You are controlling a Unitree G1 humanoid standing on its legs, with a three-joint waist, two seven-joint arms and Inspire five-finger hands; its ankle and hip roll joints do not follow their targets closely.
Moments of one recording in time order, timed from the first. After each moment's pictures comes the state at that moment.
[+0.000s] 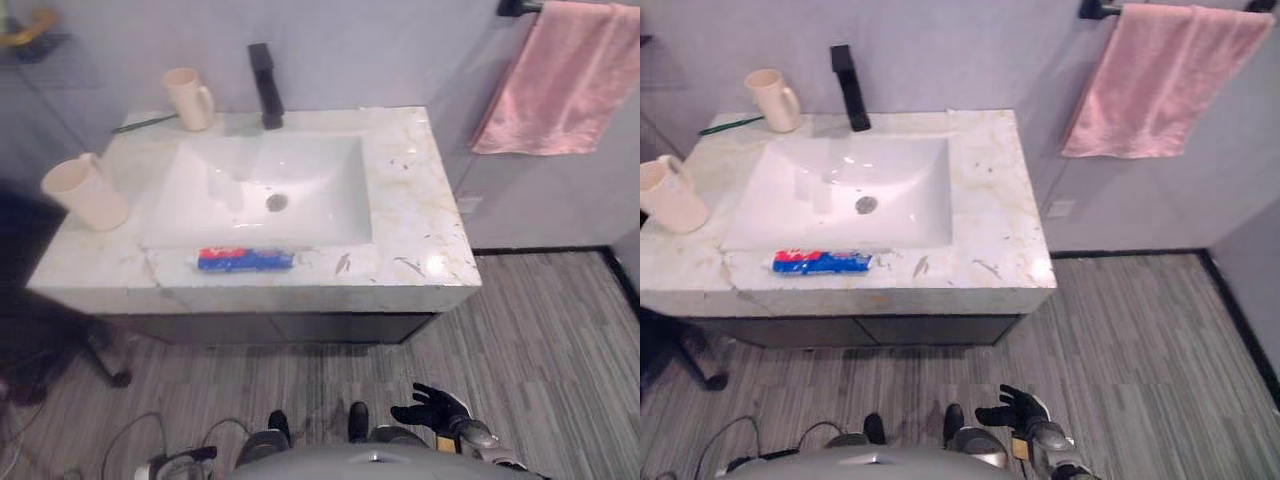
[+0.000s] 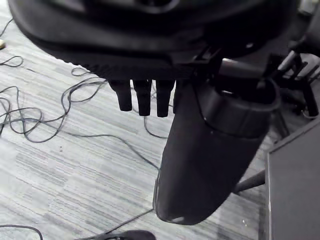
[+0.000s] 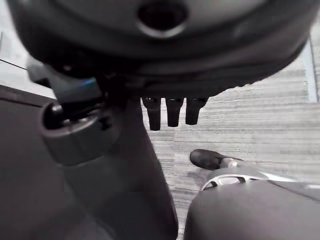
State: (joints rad) left arm -0.01 0.22 -0.03 1.31 -0.41 0.01 0.49; right arm -0.03 -0.24 0.26 1.17 0.32 -0.05 0.01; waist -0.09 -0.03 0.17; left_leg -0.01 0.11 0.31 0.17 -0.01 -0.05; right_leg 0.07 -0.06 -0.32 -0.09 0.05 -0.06
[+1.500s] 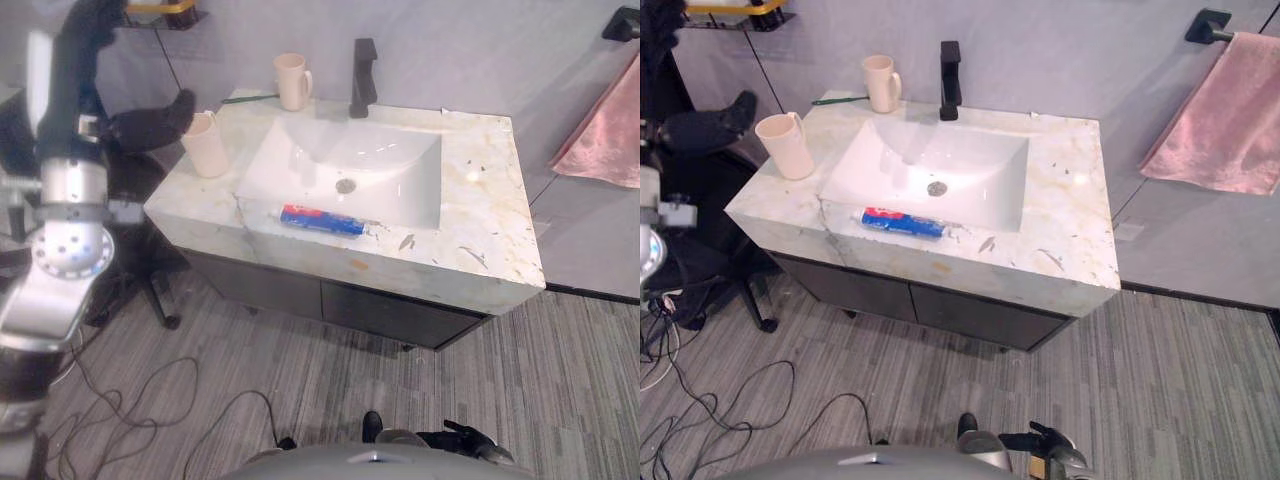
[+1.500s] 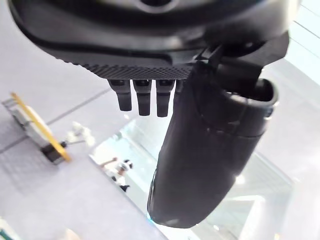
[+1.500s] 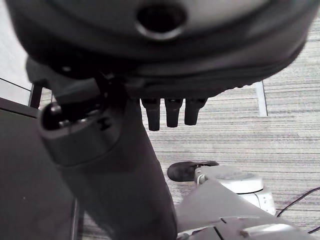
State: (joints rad) left arm -0.30 0.99 0.04 -0.26 -0.20 -0.06 0.34; right arm 0.00 -0.27 0.16 1.24 0.40 0.04 -0.06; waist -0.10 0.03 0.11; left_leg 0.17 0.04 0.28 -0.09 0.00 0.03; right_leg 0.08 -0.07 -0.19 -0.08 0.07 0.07
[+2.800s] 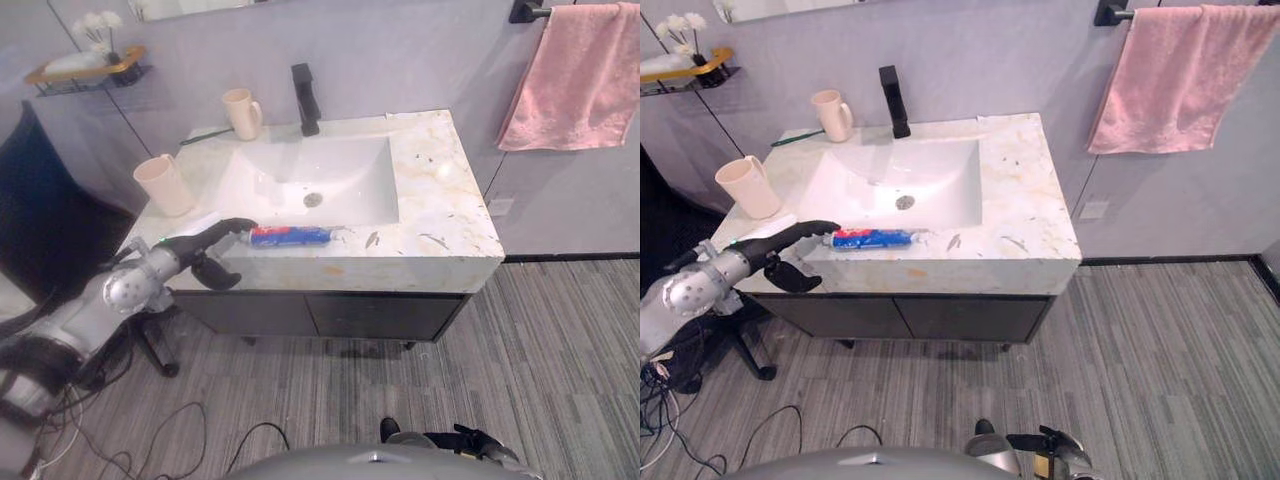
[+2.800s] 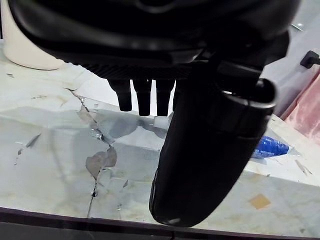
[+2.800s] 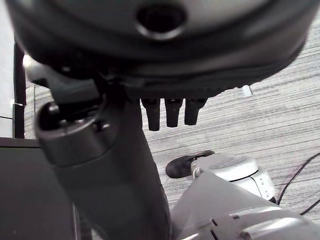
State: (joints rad) left arm -0.31 1.01 -0.51 0.28 0.06 -0.24 -0.09; right arm -0.01 -0.28 0.17 1.25 0.44 0.05 -0.09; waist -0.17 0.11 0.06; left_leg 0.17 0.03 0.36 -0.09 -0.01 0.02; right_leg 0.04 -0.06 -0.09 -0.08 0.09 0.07
